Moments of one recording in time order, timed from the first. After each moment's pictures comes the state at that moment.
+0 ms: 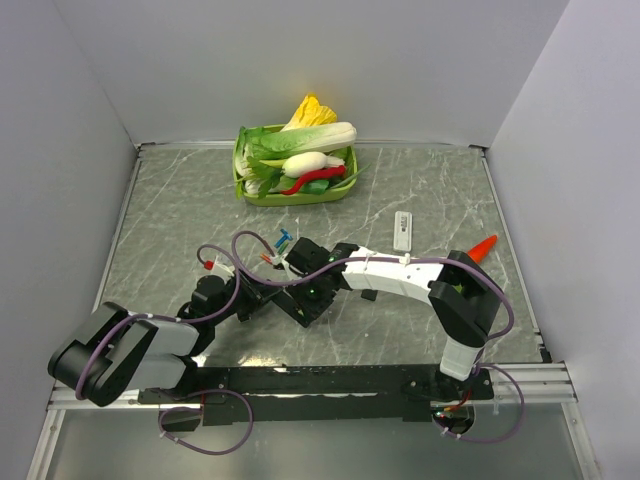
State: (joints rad) left arm -0.49 1.29 0.05 0.90 0.25 -1.28; right arm 1.00 1.75 1.20 -0.66 -0.22 0.20
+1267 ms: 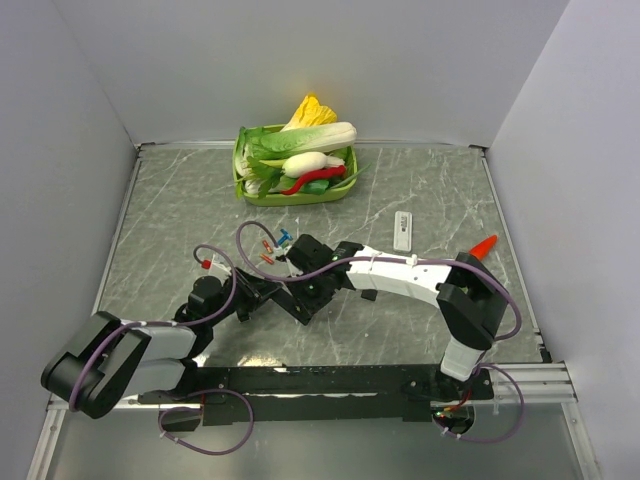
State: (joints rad) left arm -0.48 1.22 0.04 0.89 0.25 -1.31; right arm 1.00 1.72 1.20 -0.62 -0.18 0.31
